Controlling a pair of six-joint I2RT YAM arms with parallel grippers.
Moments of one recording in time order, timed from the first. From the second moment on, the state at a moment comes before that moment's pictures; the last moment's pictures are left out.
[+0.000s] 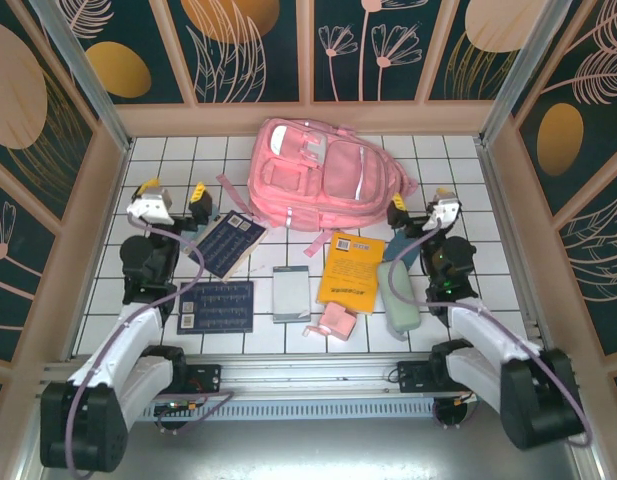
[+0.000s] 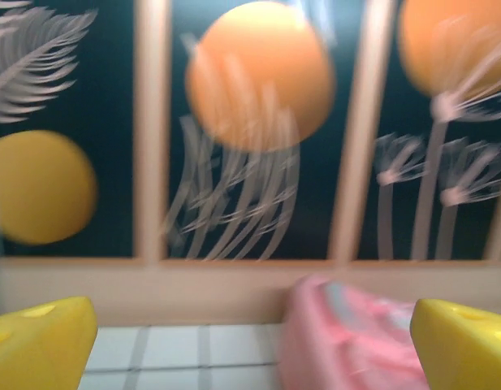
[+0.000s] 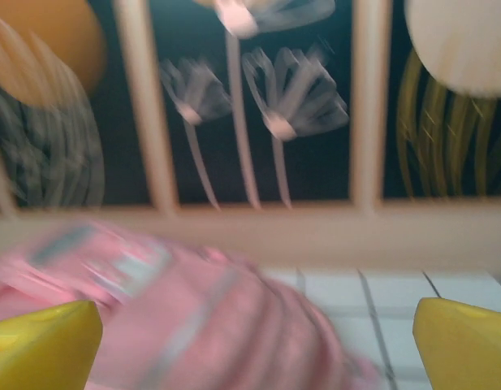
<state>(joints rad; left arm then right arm) -0.13 0.89 0.44 0.70 0.08 -0.14 0.31 0.93 0.32 0.81 0.09 0.06</state>
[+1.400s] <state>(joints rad) -0.39 1.42 1.11 -0.22 0.19 -0.69 0.12 1.89 1.37 -0.26 -0.25 0.63</state>
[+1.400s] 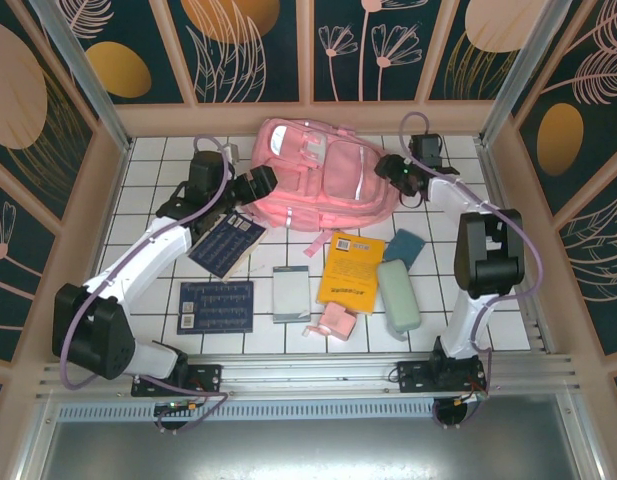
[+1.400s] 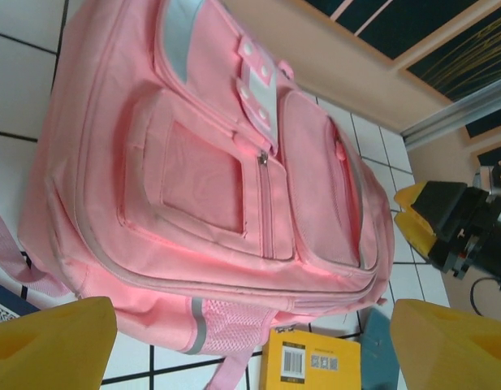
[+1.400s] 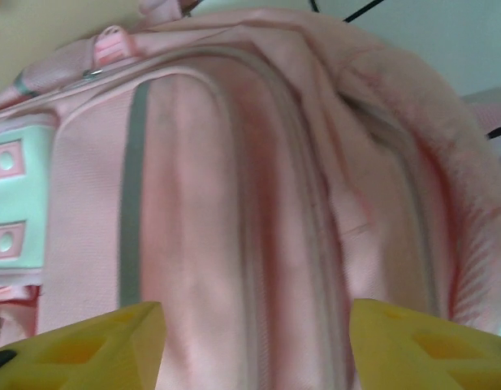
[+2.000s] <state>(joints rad) -0.39 1.42 1.09 -0.18 0.25 -0.69 0.16 2.01 1.53 -0.32 -0.42 0.56</state>
